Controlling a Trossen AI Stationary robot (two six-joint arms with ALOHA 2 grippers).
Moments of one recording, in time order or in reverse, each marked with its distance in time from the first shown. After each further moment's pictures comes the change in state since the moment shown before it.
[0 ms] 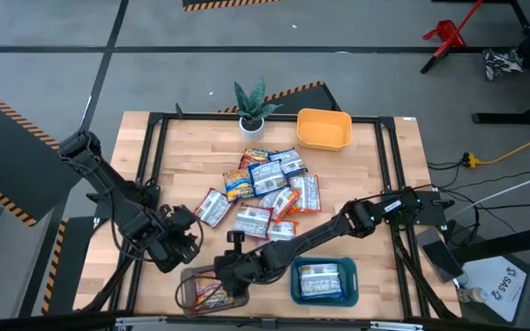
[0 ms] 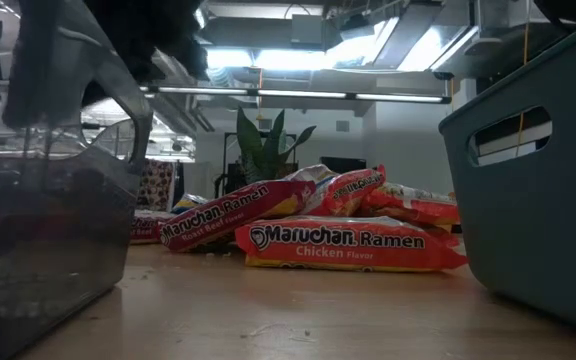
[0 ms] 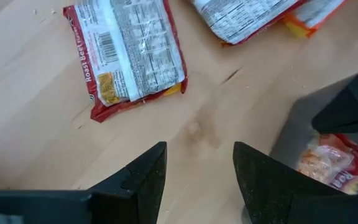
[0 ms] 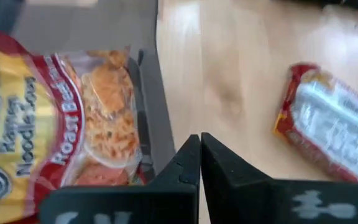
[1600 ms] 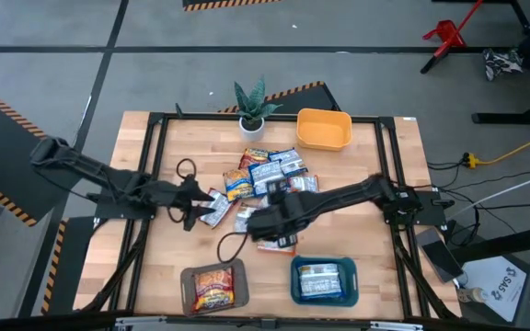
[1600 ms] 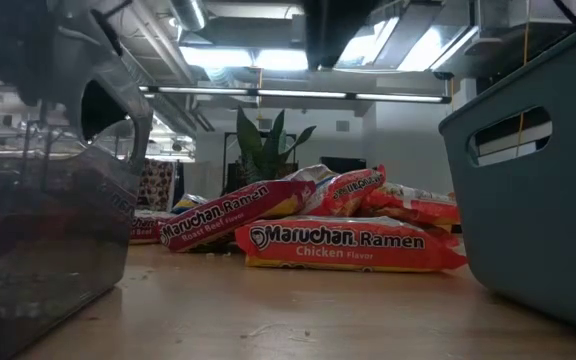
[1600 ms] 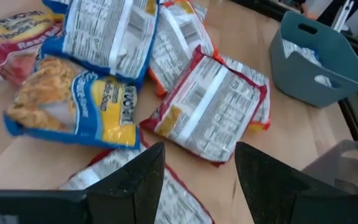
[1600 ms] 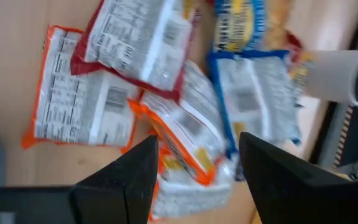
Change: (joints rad) left arm 0.531 -0.580 -0.694 0.978 0.178 1.019; right arm -0.132 -0.325 -0.009 -0.911 -0.034 -0.117
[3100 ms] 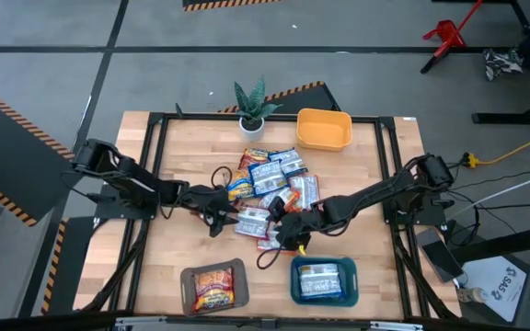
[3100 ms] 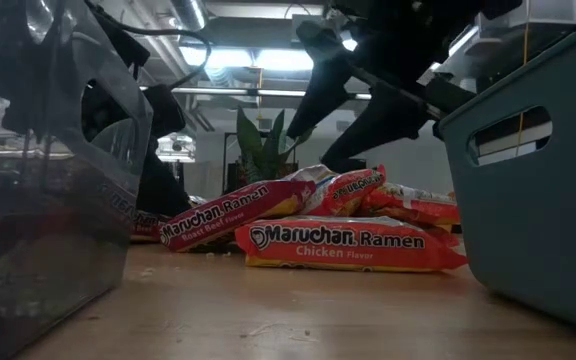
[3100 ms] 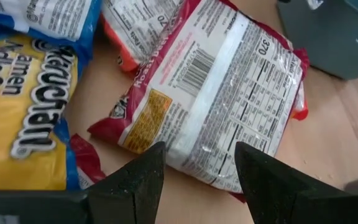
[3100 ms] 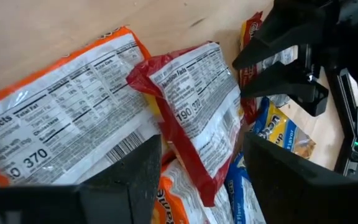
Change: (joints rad) left arm 0.159 0.792 0.003 0.735 0.287 0.076; right arm 0.000 -0.463 -1.224 1.379 -0.101 -0.824
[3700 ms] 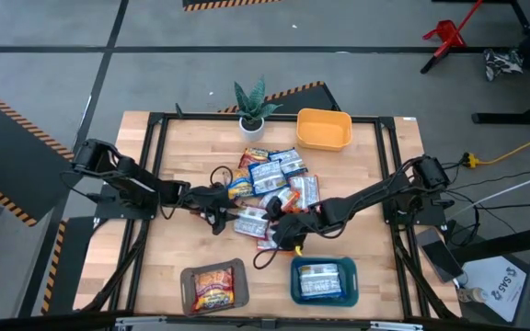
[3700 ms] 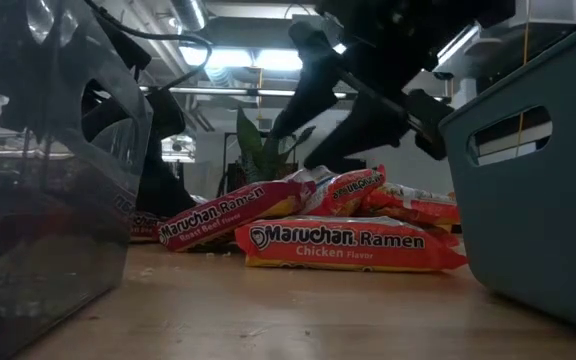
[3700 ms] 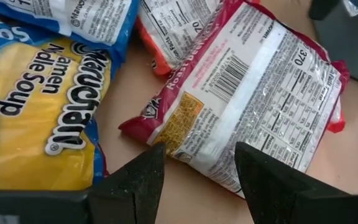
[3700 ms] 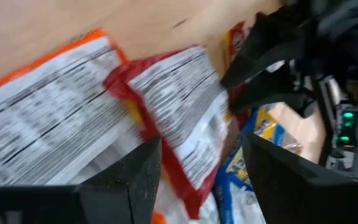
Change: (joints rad) left arm -0.004 0.000 0.005 -0.089 -0.119 -0.035; right arm 0.000 0.039 0.001 0.087 0.055 -0.015
